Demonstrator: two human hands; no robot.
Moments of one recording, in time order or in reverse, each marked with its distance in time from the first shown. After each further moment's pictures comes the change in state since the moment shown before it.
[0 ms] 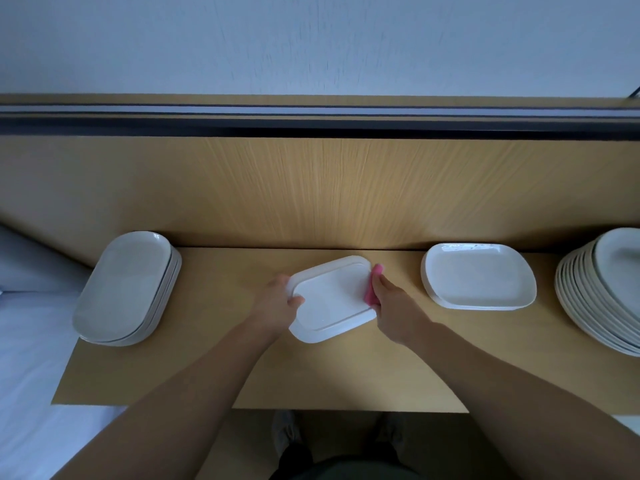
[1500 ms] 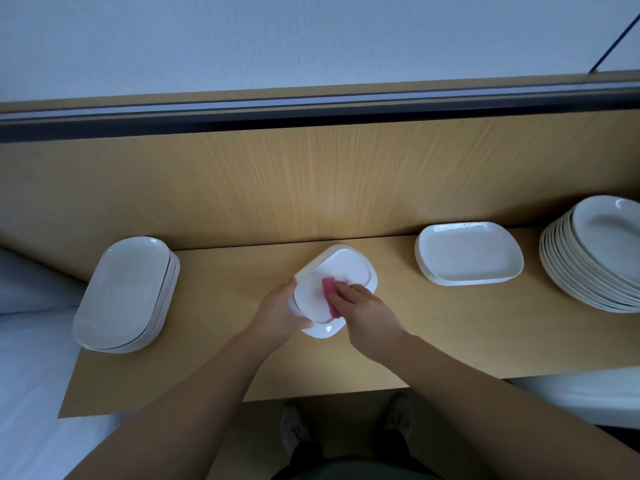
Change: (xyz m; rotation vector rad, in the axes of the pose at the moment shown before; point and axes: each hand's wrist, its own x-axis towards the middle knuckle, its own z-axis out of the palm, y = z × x) left_hand -0.023 -0.018 -0.004 0.058 -0.154 0.204; right_hand -0.044 -0.071 0.026 -0.169 0.232 -0.307
